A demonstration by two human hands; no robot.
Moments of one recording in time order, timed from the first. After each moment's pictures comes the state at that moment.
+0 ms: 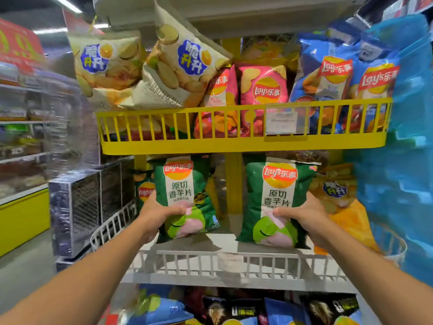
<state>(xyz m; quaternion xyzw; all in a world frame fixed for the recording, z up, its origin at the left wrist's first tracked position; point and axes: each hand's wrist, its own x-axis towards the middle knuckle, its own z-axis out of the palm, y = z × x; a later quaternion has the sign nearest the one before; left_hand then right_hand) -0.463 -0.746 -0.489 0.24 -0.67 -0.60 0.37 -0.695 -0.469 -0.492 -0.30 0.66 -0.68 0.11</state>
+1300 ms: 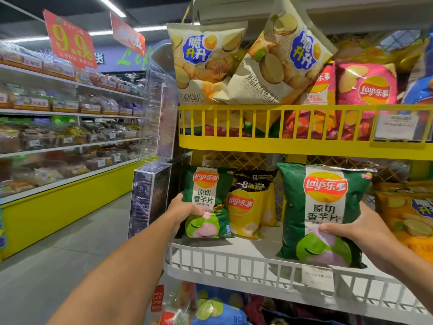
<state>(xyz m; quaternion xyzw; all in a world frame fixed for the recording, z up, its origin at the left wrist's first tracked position) -0.400 -0.889 -0.512 0.38 -0.66 -0.56 0.31 -0.608 -0.535 -0.477 -0.33 0.72 -0.61 0.07</state>
